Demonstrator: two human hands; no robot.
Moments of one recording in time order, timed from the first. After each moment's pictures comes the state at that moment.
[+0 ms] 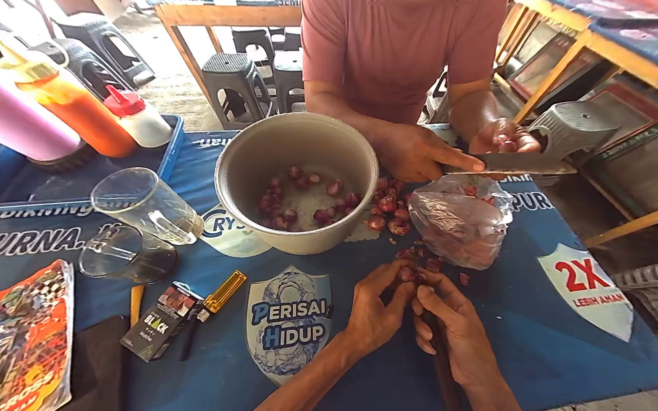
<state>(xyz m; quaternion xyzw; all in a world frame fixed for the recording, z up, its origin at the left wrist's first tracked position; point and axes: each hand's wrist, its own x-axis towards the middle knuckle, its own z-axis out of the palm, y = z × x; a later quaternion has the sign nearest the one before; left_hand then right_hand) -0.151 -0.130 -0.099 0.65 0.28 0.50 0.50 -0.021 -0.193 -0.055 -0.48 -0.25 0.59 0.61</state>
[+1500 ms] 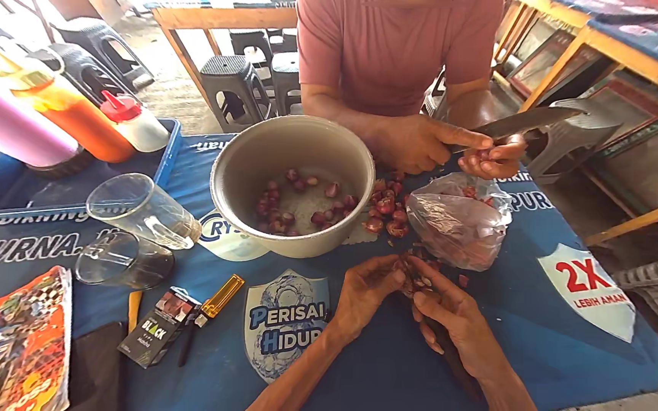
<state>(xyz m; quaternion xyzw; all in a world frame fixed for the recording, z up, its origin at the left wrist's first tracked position) -0.162 -0.112 -0.084 0.49 0.31 0.44 0.68 0.003 -0.186 -0.060 -0.48 -0.39 0.59 0.52</state>
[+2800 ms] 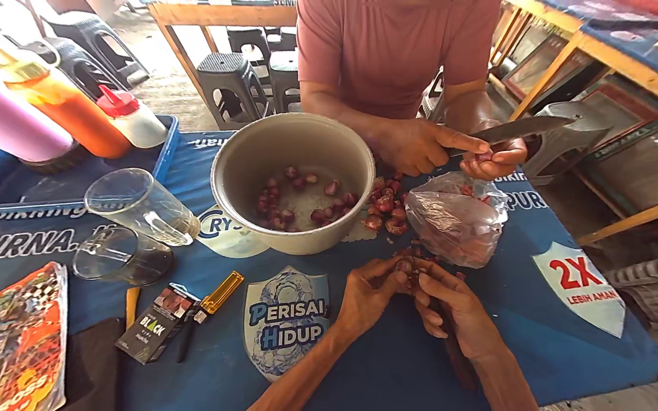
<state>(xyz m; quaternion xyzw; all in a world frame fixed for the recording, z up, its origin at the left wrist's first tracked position) -0.158 -0.118 -0.092 0.58 0.32 0.45 0.60 0.007 -0.174 -0.055 -0.47 -0.29 0.64 0.53</state>
